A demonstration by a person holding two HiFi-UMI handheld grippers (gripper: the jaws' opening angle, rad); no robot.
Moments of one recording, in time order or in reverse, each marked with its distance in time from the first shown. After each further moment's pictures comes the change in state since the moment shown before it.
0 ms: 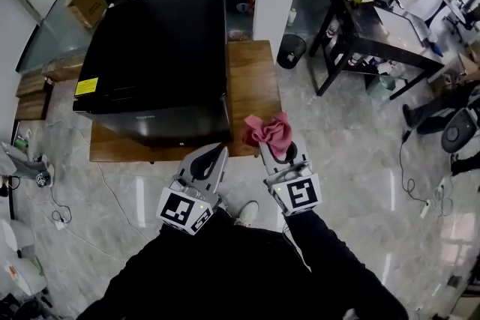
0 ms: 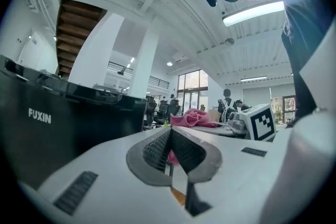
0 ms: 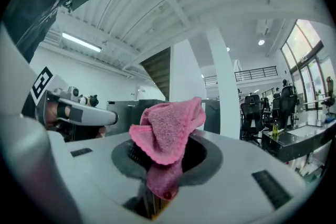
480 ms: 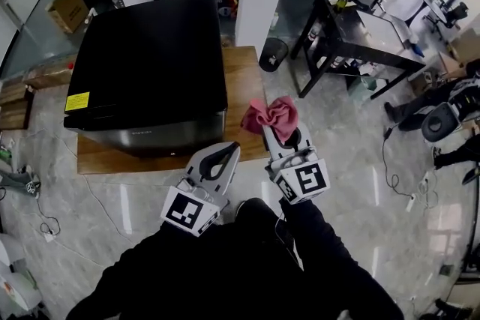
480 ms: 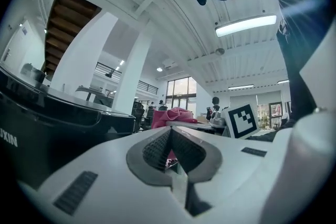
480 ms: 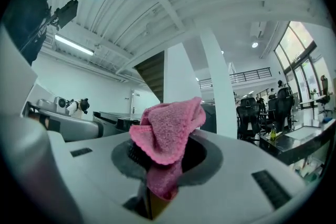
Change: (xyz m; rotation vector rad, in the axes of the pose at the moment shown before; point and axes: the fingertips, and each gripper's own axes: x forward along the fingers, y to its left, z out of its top) left arm 0.029 -0.002 0.040 0.007 -0.078 -0.152; right arm 0.045 -0.031 0.052 0.027 -0.049 -0.050
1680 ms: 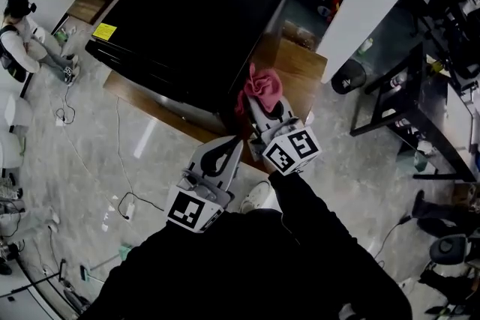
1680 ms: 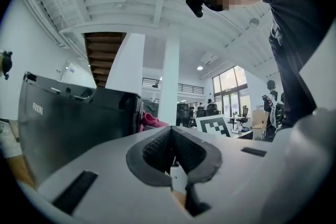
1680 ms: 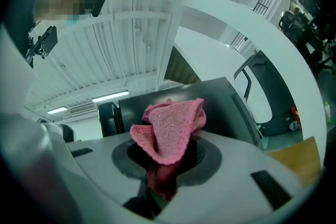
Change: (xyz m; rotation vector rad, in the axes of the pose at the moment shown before) left arm 0.095 0.027 -0.060 0.057 -0.023 0.615; right arm 0.126 -0.026 -0.091 0.490 -0.009 0.686
